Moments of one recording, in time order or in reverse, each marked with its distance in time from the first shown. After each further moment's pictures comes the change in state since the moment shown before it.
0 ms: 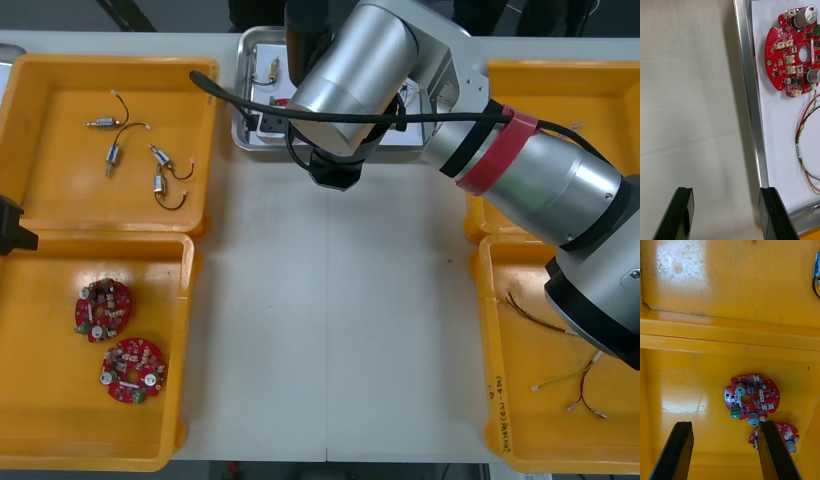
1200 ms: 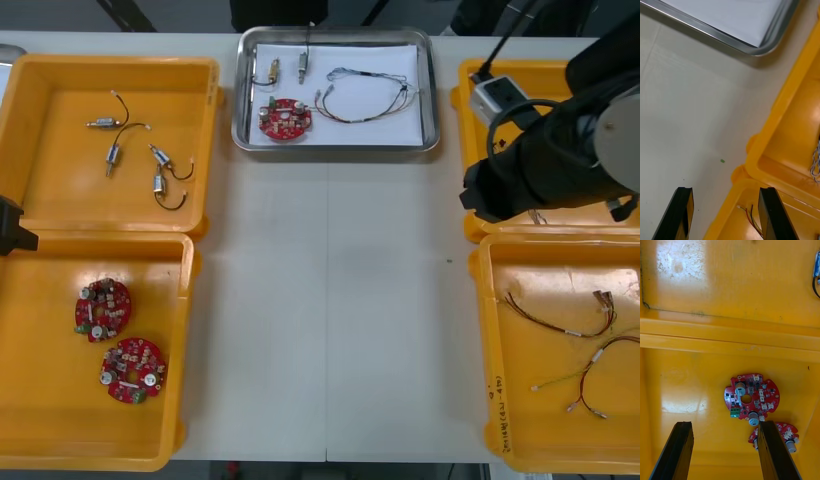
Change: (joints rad) right arm 0.597 -0.218 -0.677 -0.764 -0.108 0.380 -0.581; left arm 0.001 0.000 0.000 0.001 0.000 0.000 0.000
